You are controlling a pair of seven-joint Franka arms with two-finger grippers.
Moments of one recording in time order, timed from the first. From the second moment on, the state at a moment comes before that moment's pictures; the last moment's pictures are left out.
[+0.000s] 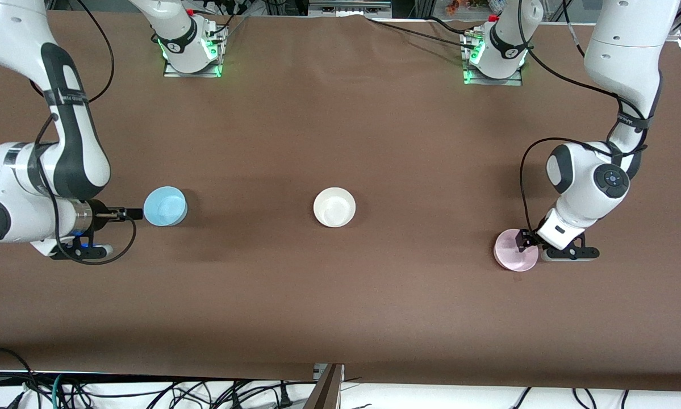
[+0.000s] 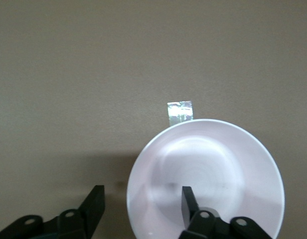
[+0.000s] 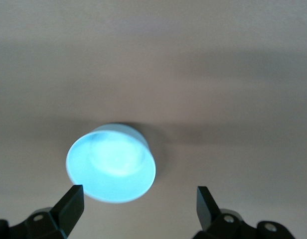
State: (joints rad) left arm -0.02 0.55 0.05 -1.98 -0.08 2.72 0.06; right arm -0.08 0.58 0.04 -1.55 -0.03 1.84 -0.07
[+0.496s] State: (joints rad) left arm -0.01 0.55 0.04 -1.98 -0.08 2.72 0.07; right arm -0.11 0.60 0.04 -1.67 0.04 2.02 -0.18
